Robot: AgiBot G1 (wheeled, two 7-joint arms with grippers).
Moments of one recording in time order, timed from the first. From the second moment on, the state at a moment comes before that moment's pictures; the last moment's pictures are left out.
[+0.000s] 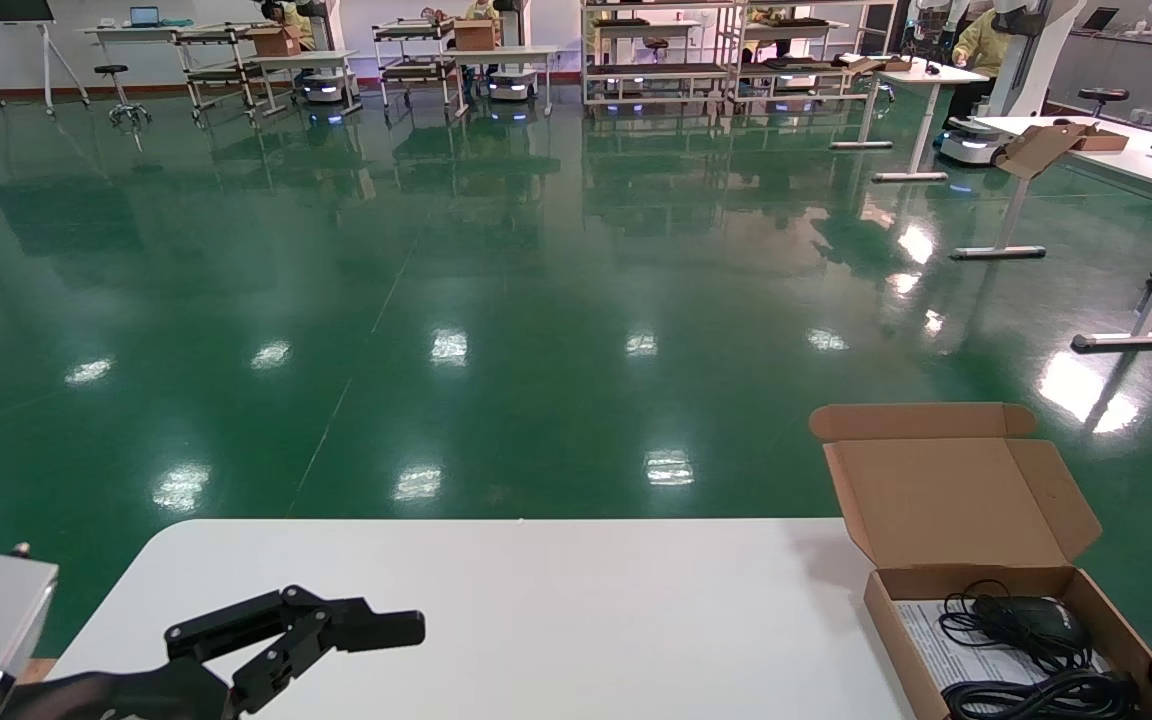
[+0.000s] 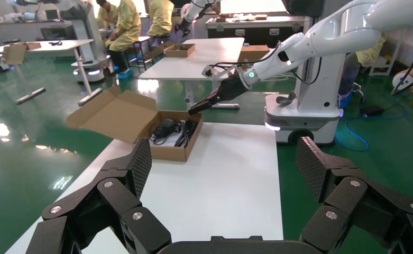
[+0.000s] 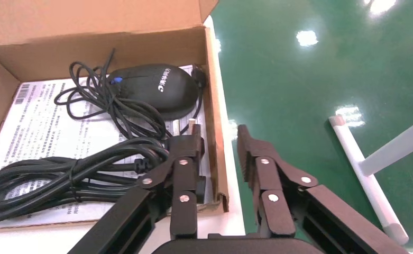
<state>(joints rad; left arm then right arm) -1.09 0.57 0.38 -1.24 0.65 1.44 -0.13 1.31 -0.76 -0.69 0.03 -0.70 -0.78 -0.04</state>
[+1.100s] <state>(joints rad) -1.09 0.57 0.38 -1.24 0.65 1.44 -0.13 1.32 -0.74 -0.55 0.06 -0.48 -1.16 0.05</state>
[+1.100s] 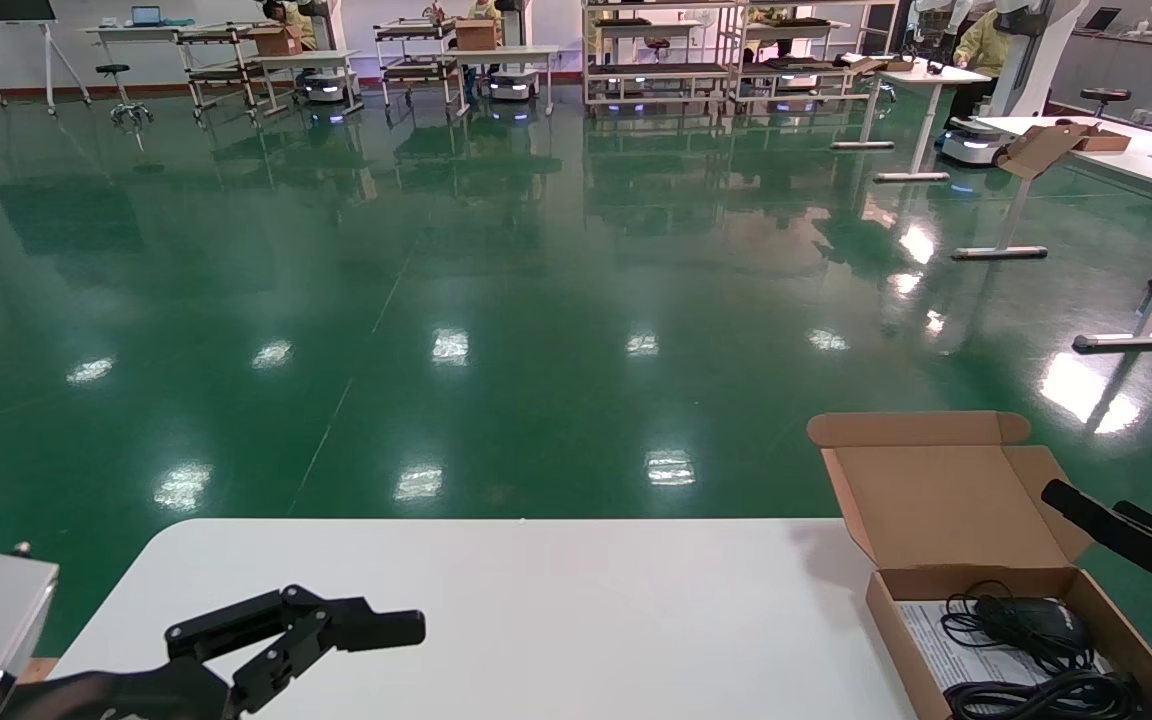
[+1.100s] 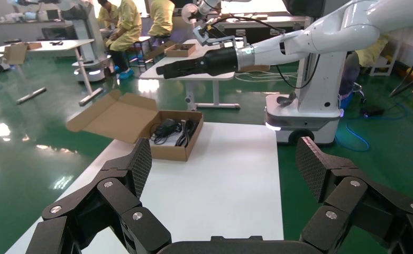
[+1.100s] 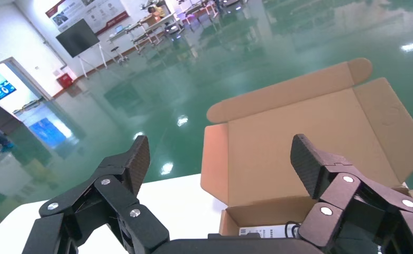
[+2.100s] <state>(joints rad) -1.09 0.57 0.38 -1.24 0.65 1.44 -0.13 1.24 -0.70 -0.46 0.45 -0.56 -1.26 0.09</state>
